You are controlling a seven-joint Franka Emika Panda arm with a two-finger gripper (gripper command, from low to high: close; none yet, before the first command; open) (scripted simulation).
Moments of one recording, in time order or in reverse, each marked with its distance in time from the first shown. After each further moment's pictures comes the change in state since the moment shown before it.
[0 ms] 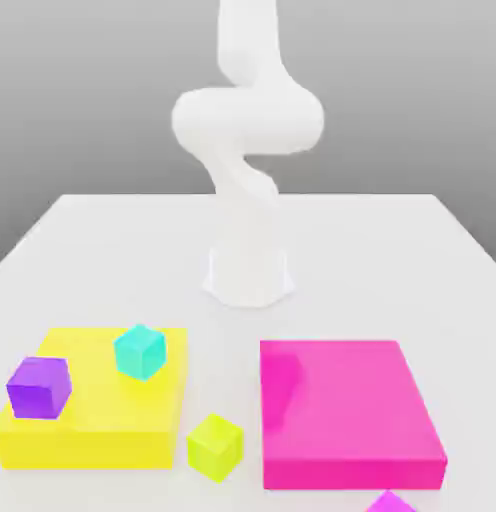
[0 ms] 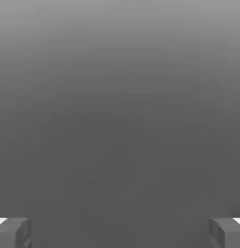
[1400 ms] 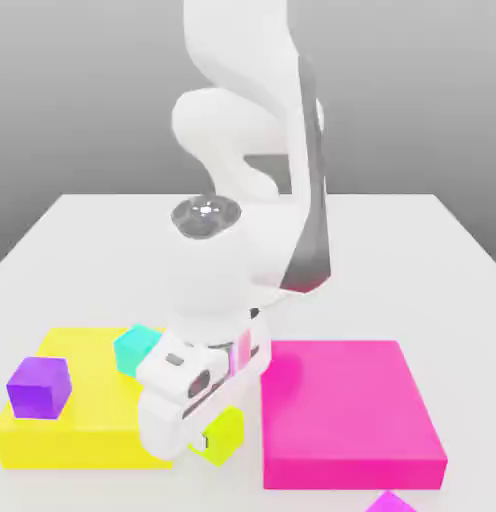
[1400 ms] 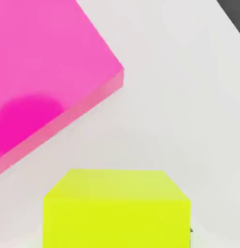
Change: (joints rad) arm 0.026 0.861 -0.112 -0.318 0.082 0.453 -1.011
